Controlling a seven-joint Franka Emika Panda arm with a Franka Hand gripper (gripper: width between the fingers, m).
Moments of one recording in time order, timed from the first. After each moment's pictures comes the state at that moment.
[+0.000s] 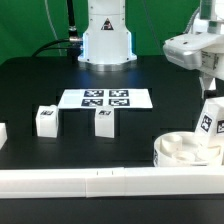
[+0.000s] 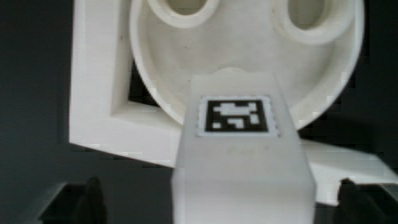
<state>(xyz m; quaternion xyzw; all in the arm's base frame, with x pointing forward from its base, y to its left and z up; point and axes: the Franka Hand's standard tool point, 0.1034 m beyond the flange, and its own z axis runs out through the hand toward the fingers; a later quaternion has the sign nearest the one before) 0.612 0.129 0.087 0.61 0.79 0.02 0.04</state>
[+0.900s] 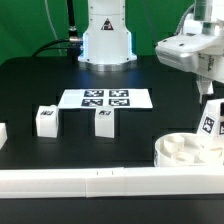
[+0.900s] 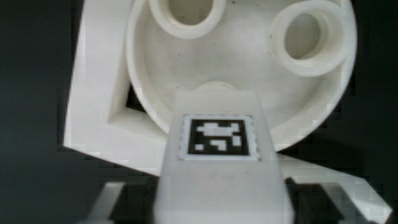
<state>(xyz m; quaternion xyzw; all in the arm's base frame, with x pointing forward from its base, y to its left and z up) 0.612 0.124 0.086 0.60 0.80 0.02 0.04</state>
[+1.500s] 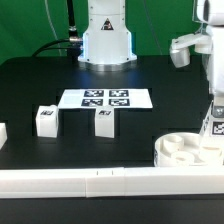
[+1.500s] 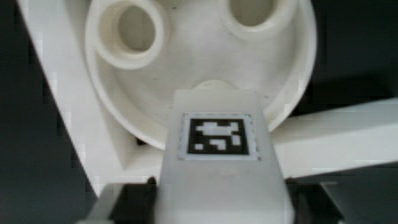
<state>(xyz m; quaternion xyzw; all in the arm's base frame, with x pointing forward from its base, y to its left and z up) 0.611 0.124 0.085 0.82 0.57 0.03 0.02</state>
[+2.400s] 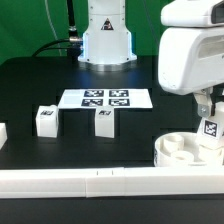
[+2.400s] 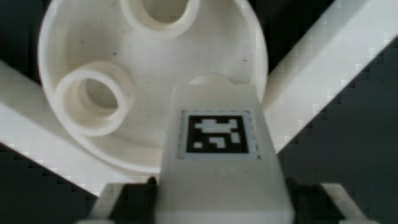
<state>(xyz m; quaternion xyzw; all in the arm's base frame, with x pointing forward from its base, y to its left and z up) 0.613 0.123 0.084 0.97 0.25 0.05 -0.01</state>
